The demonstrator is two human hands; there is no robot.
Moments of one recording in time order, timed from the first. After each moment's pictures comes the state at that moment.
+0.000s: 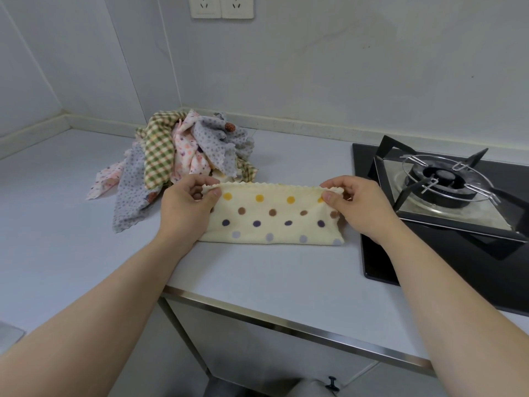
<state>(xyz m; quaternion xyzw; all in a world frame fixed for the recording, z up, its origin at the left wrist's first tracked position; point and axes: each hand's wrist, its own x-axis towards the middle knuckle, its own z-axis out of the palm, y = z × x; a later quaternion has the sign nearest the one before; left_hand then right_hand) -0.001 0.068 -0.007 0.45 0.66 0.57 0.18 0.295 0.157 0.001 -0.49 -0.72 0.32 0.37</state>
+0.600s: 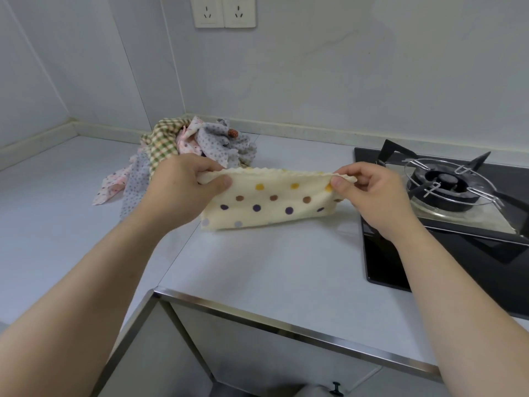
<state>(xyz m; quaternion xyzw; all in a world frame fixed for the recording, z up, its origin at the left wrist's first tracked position) -0.002 0.046 0.068 0.61 0.68 0.40 0.07 0.299 0.150 0.024 -0.39 -0.70 0.35 0.49</state>
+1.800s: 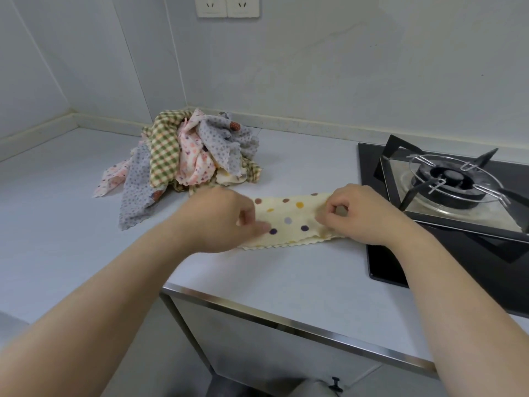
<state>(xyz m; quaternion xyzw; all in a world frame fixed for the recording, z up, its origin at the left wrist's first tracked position) 0.023 0.050 0.038 0.77 0.63 0.08 0.03 0.295 0.147 0.015 -0.45 -0.87 0.13 0.15</state>
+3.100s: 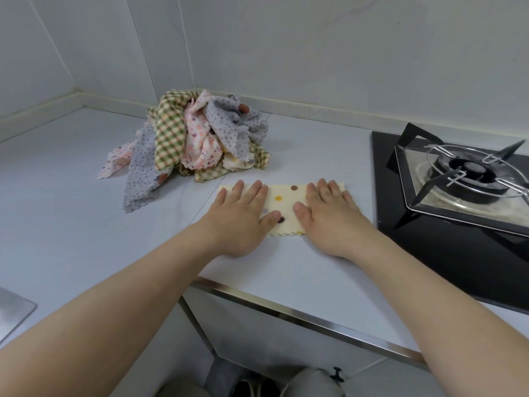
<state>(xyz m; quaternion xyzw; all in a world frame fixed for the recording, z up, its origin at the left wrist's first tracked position) 0.042 0.064 -0.015 0.71 0.70 -0.01 0.11 0.235 0.124 -0.018 -0.53 -0.84 0.10 -0.01</state>
